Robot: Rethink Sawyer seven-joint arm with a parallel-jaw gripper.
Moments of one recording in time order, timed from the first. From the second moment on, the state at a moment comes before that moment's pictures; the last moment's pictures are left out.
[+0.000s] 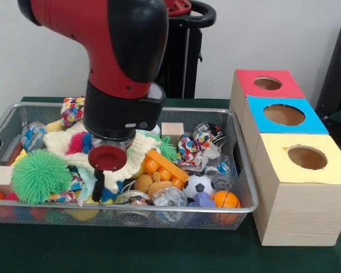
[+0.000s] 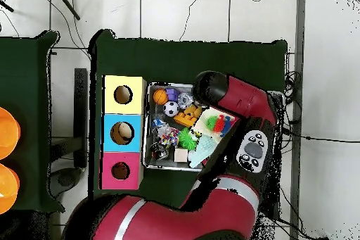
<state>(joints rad) -0.11 -0.25 -0.44 1.17 0.29 0.64 2.76</state>
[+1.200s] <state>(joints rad) -0.05 -0.30 -0.46 1.22 0.34 0.62 2.76</state>
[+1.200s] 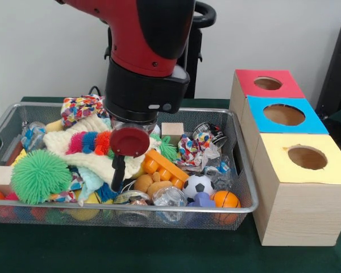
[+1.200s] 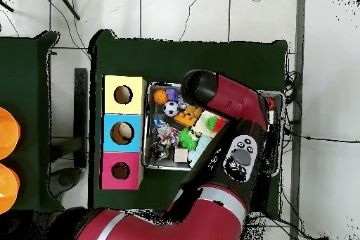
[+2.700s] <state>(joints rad) 0.06 -0.29 -0.46 1.40 0.51 0.45 2.76</state>
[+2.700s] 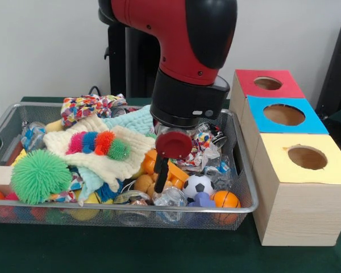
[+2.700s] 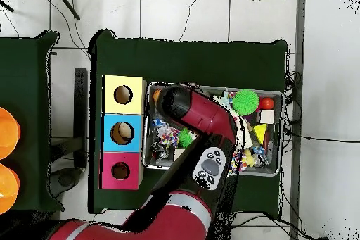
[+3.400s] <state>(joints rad) 0.05 -0.29 -0.45 1.45 0.54 0.36 2.76</state>
